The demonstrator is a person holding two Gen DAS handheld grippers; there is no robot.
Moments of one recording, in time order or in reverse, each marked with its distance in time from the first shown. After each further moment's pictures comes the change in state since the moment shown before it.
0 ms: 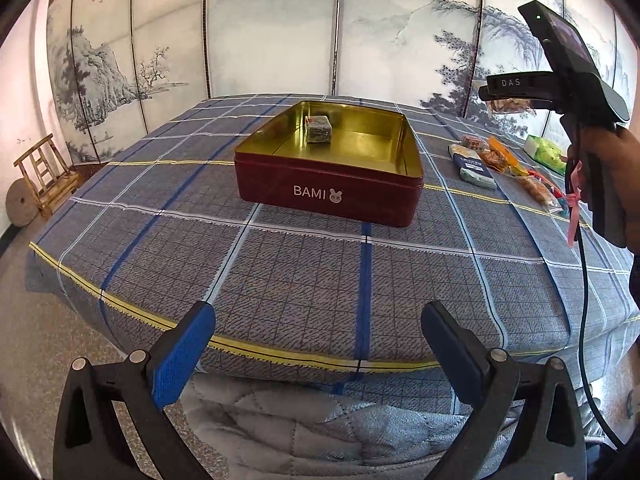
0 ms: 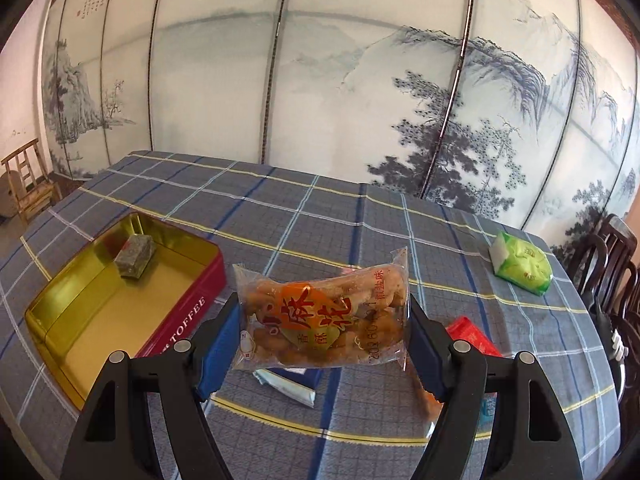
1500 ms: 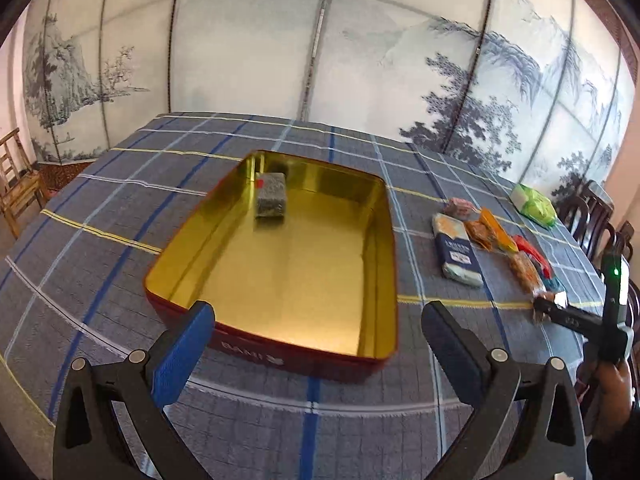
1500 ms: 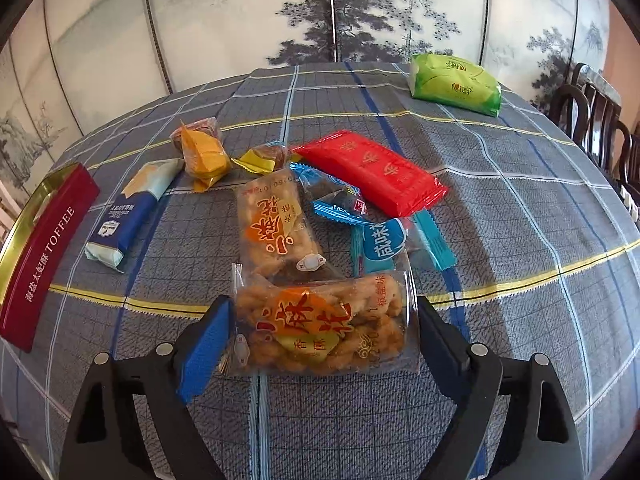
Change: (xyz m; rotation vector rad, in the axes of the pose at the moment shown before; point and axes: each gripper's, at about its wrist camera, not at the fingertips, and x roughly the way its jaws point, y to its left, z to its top) left arm 0.062 -0.027 0.112 -0.026 -0.015 -0.152; right arm 0.035 -0.160 -0.142 0.324 0.270 -0.010
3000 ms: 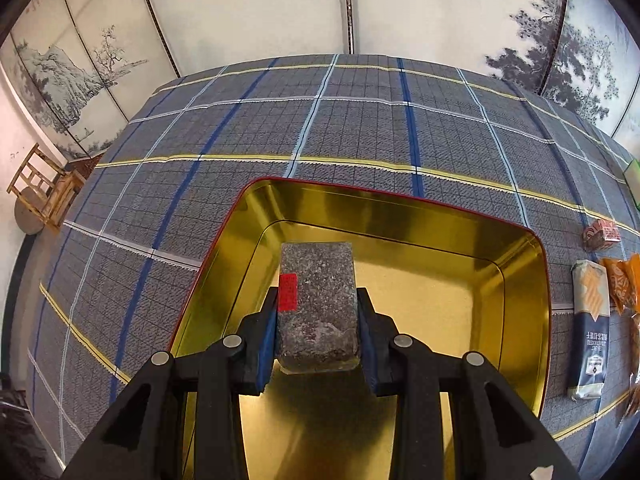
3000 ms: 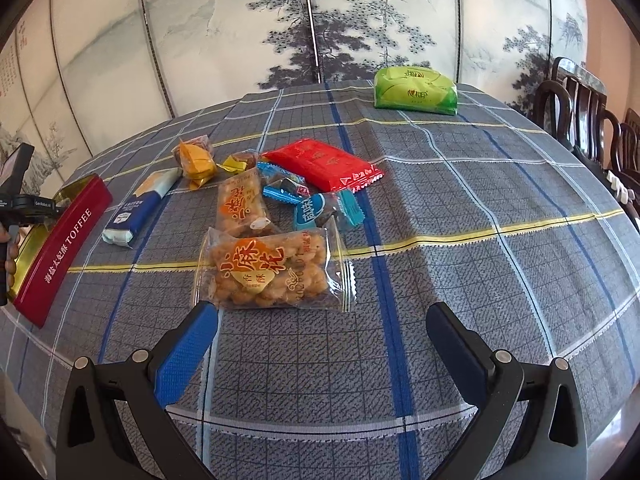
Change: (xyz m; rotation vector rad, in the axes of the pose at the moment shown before) left arm 0.186 0.018 0.116 0.050 0.335 0.284; right arm -0.044 -0.047 -0.035 0.050 -0.079 0.021
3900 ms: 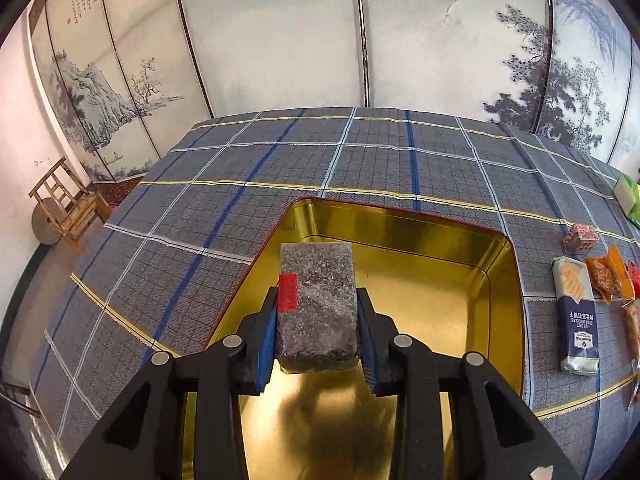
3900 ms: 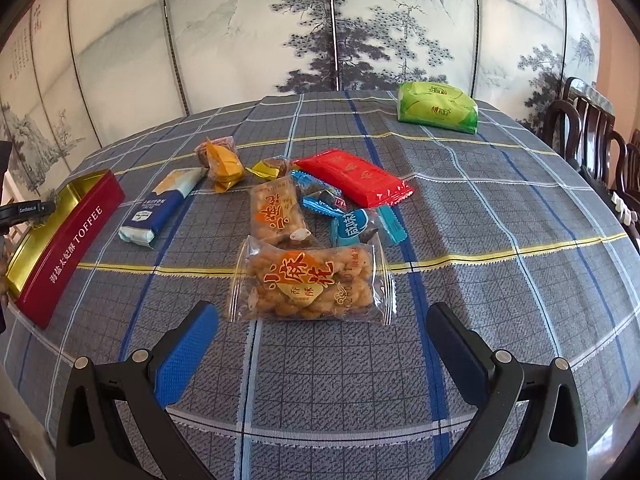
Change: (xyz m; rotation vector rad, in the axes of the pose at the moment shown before) left arm -0.058 0.010 -0.044 -0.039 -0.215 0.049; right arm -0.002 0.032 0.005 -0.068 -0.021 -0.001
